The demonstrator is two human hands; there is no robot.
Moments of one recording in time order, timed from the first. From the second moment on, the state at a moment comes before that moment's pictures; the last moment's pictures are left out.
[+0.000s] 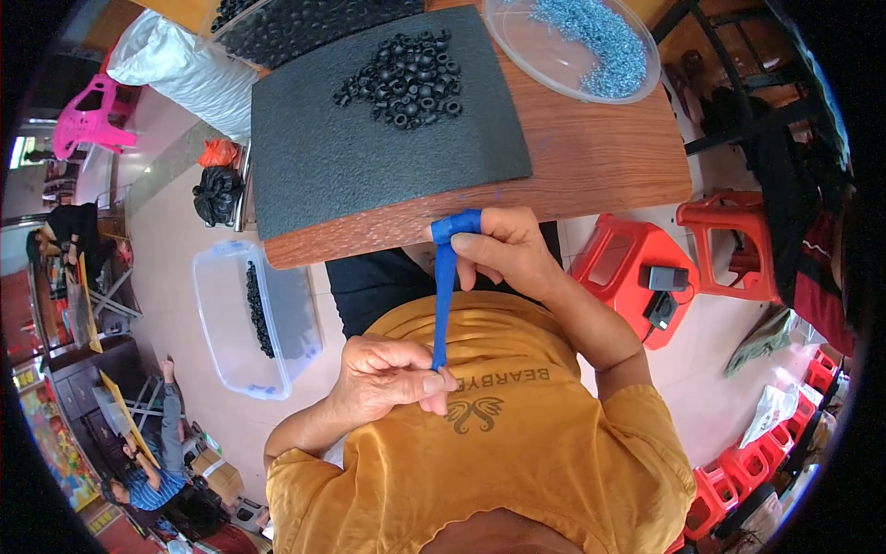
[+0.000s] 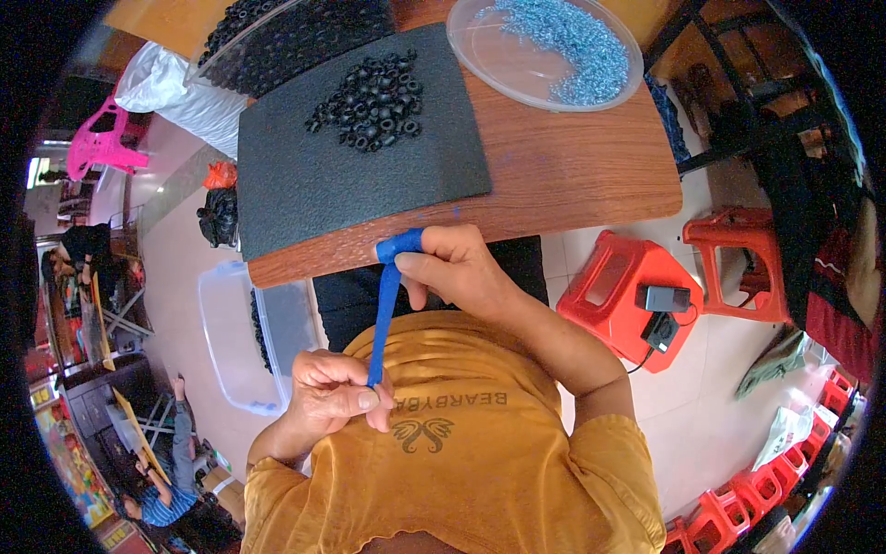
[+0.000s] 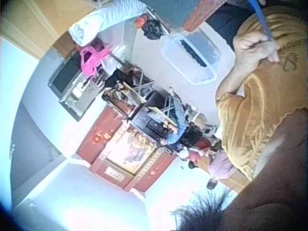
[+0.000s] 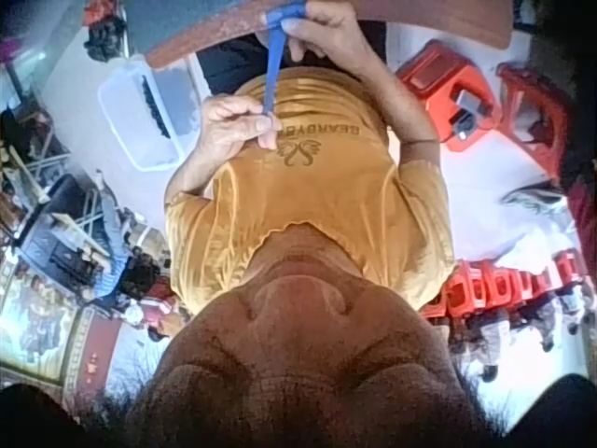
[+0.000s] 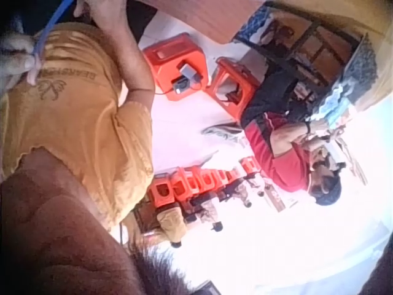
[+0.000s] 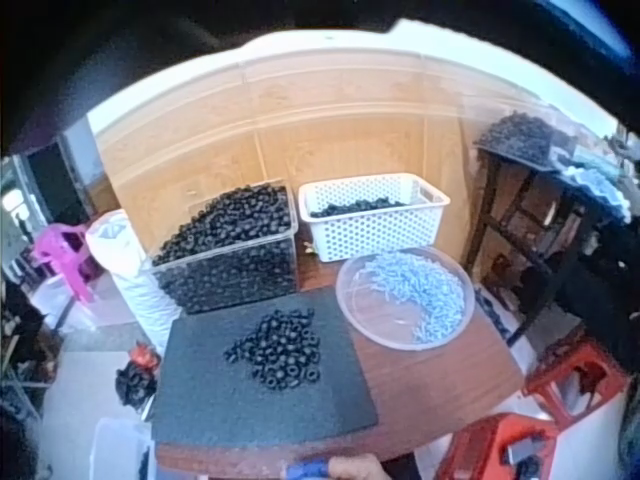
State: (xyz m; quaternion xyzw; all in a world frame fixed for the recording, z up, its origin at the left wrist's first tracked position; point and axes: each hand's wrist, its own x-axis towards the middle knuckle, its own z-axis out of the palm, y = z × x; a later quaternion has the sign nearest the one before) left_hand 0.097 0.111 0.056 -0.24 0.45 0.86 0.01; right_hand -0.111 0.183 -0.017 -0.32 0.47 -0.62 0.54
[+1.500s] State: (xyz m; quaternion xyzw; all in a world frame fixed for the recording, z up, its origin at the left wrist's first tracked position) left_hand 0.090 0.096 0.076 -0.22 0.41 0.88 -0.09; right_hand -0.103 0.185 -0.020 -0.35 0.47 -0.58 0.56
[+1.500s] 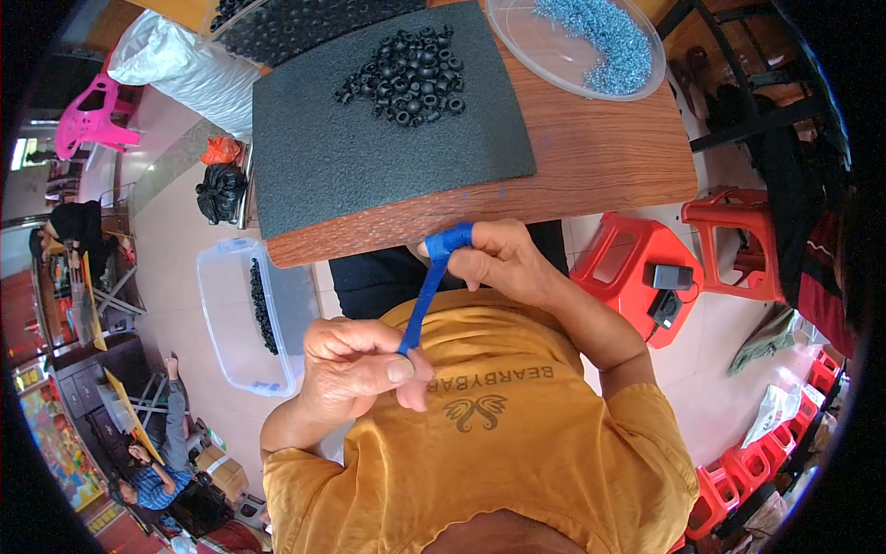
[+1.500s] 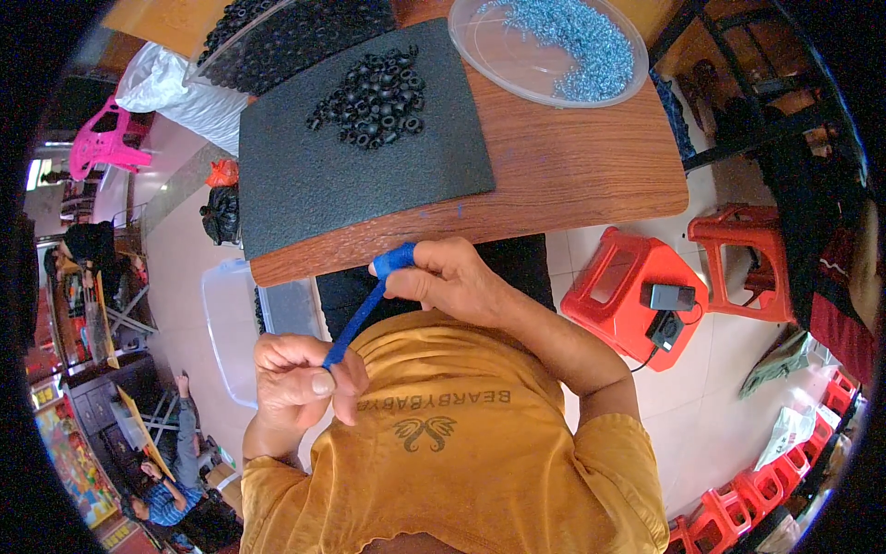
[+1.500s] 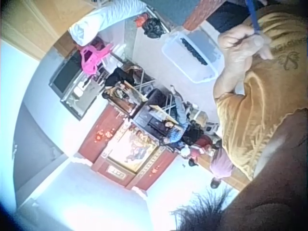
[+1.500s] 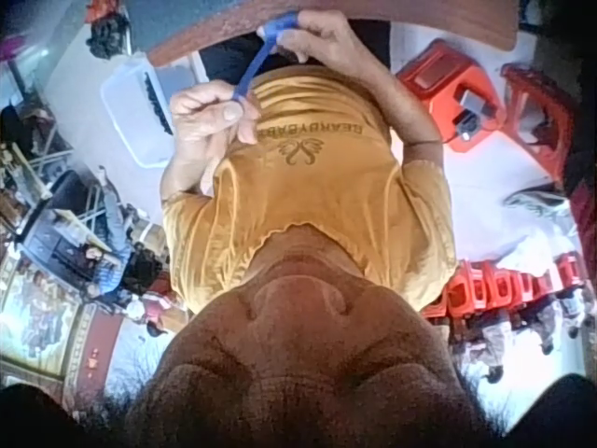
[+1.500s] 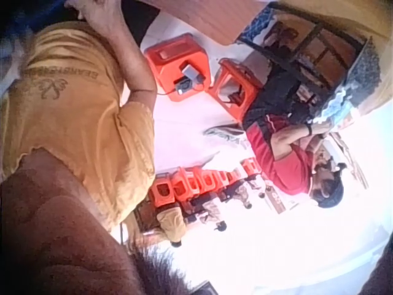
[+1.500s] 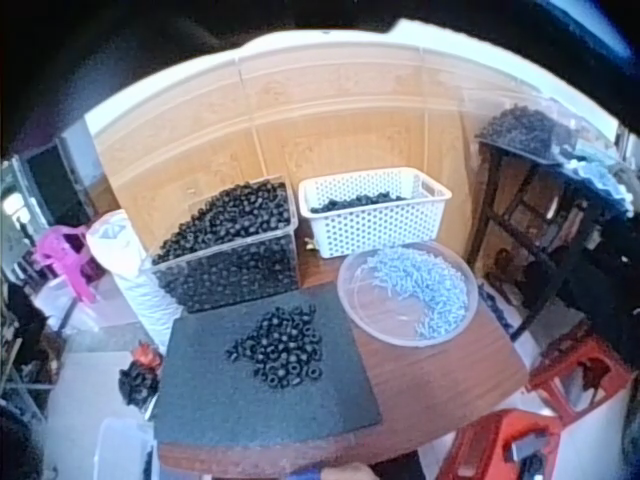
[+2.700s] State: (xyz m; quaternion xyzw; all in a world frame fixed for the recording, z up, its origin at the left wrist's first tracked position) left_hand 0.028 0.018 0.049 -0.38 0.39 0.83 -0.08; right_hand -0.090 0.197 -0.018 -0.54 0.39 -0.63 0.40
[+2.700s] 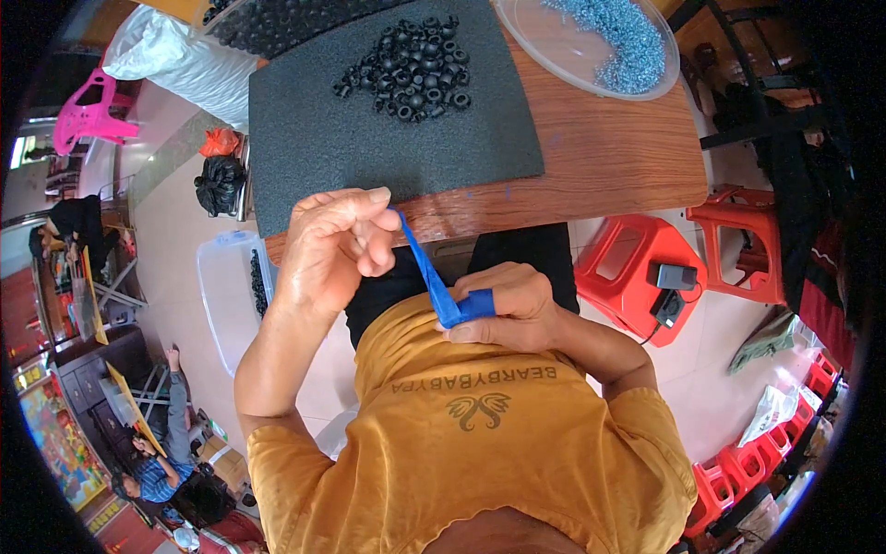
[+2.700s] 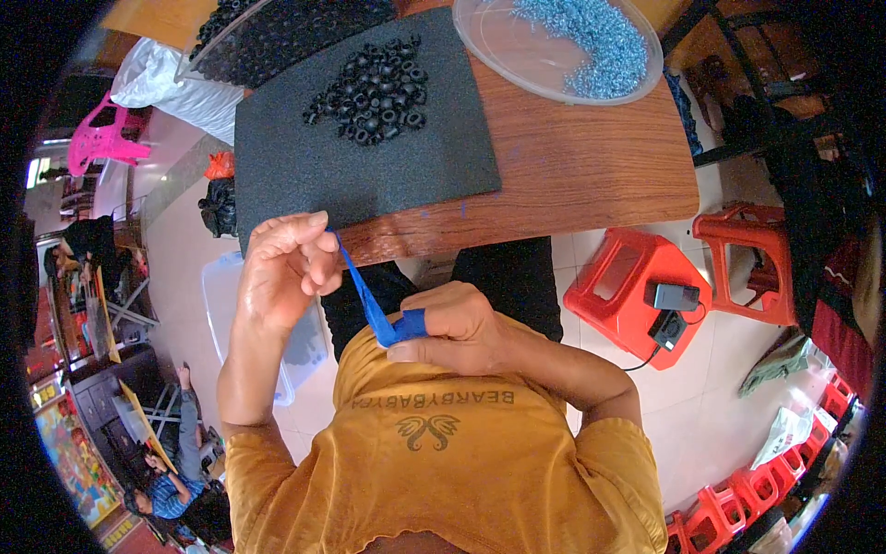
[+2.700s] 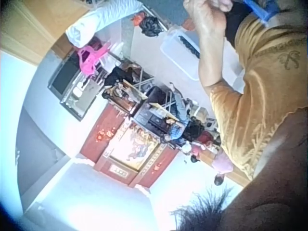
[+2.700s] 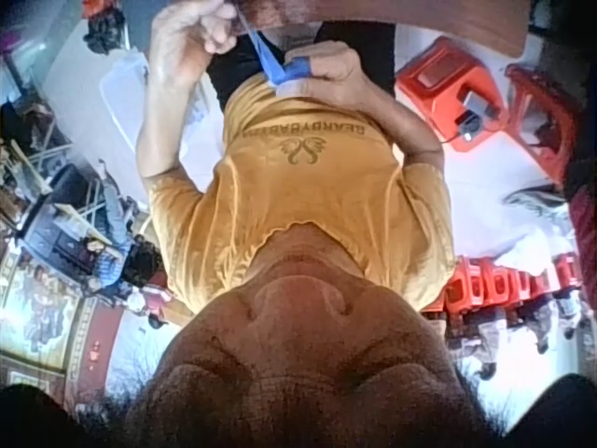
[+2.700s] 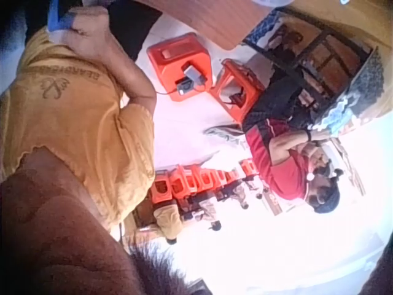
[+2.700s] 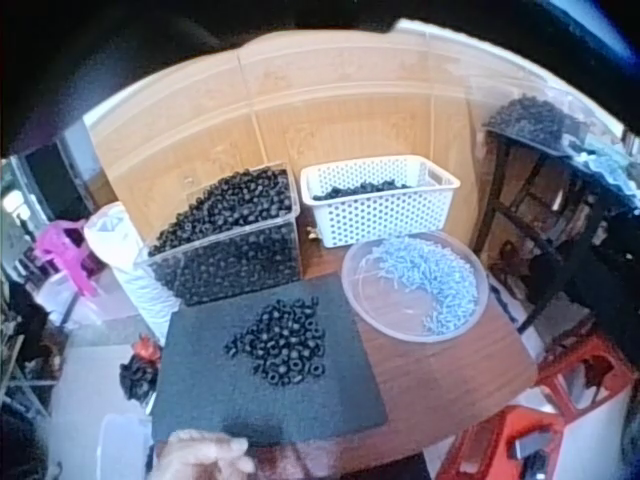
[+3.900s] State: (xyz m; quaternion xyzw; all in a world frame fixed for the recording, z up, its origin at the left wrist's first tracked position) left_hand 0.054 0.053 0.029 -0.42 0.66 0.61 -0.15; right_hand -0.096 0.222 -0.011 -0.41 0.31 -0.67 0.53
